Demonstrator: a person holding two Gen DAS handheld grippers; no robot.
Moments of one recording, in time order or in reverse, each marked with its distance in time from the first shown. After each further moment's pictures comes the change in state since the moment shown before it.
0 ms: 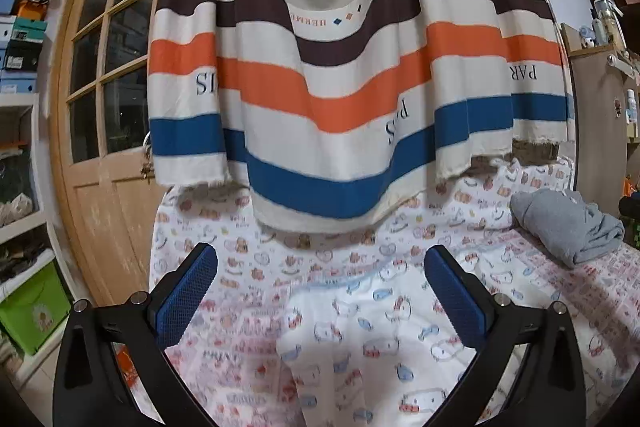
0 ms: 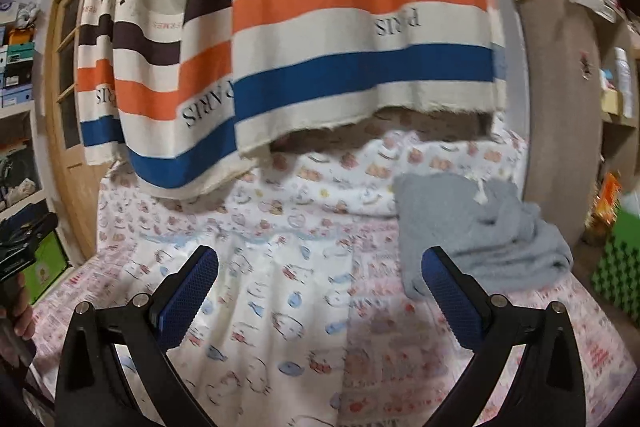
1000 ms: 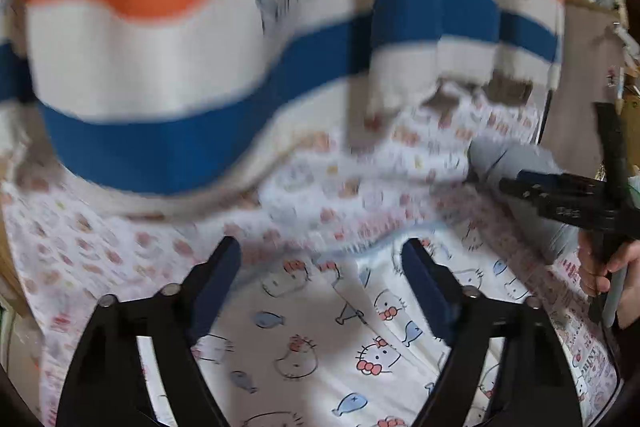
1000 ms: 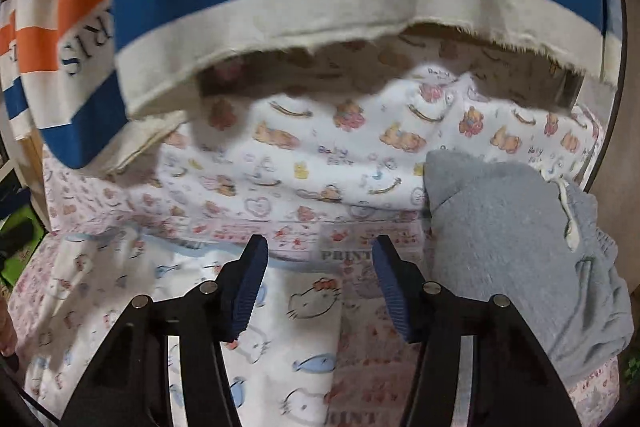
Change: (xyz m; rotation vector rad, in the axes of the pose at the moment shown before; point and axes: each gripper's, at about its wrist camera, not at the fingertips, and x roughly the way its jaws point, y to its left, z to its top) left arm 0.197 -0.088 -0.004 -0.003 0.405 -0.330; right arm 0.235 -0.037 0.023 -0.053 0.311 -0.038
